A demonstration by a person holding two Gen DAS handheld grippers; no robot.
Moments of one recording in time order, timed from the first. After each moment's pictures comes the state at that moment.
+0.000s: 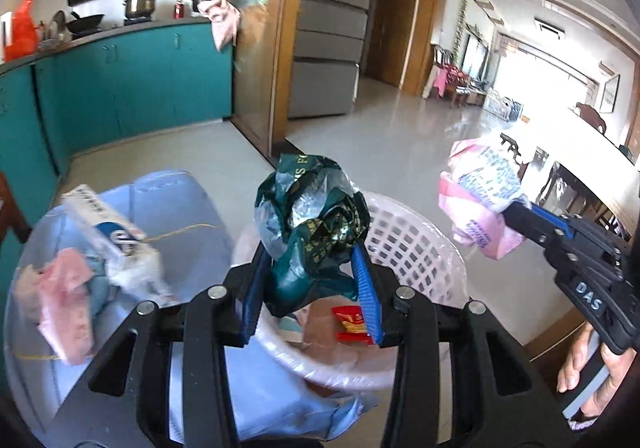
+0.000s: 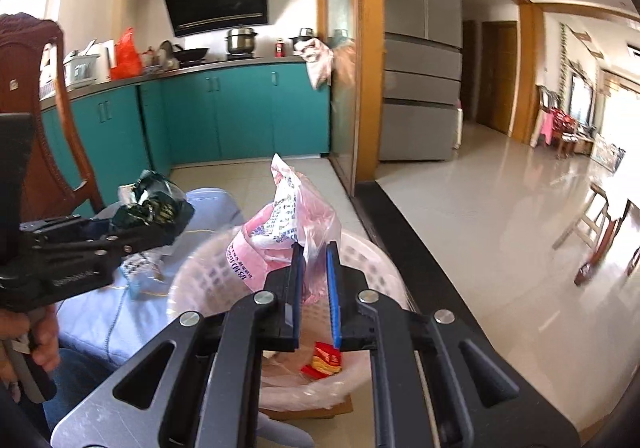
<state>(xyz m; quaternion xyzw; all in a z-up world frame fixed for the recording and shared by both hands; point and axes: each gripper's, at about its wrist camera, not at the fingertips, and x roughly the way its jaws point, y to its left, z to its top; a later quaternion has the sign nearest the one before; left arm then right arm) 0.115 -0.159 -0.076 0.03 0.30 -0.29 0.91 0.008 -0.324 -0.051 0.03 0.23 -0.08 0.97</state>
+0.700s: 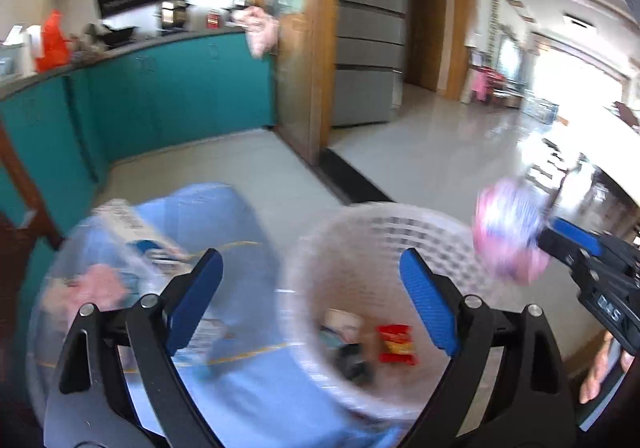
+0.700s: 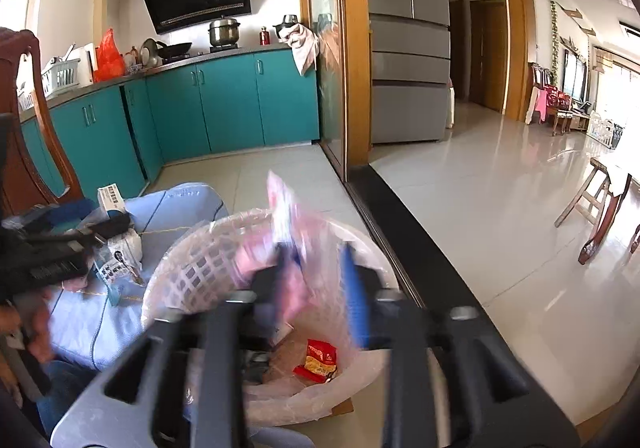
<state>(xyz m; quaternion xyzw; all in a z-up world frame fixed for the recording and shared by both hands) 0.142 -0.135 -0.072 0.06 0.28 -0.18 0.94 0.032 -0.344 -0.073 0.05 0.25 -0.09 0.96</state>
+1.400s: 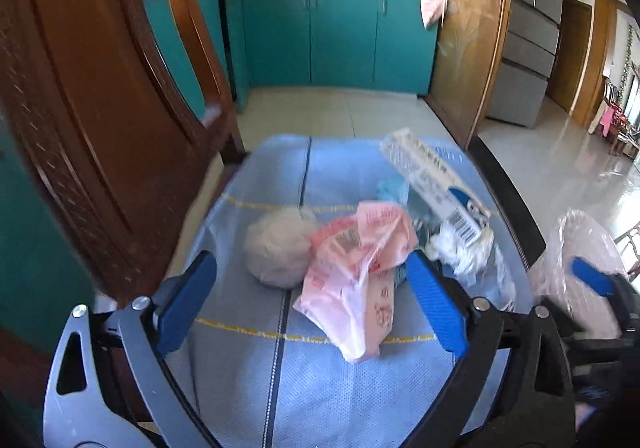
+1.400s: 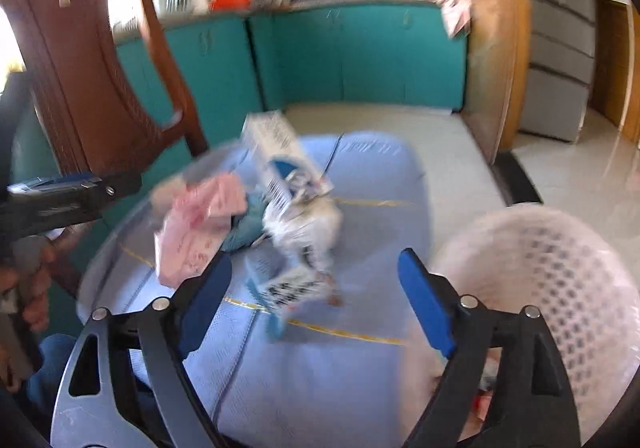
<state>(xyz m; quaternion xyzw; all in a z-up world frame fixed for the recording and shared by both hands) 0.190 0.083 -0.111 -0.01 0.37 0.03 0.93 0.171 -0.136 -0.129 0.00 0.34 0.14 0.93</state>
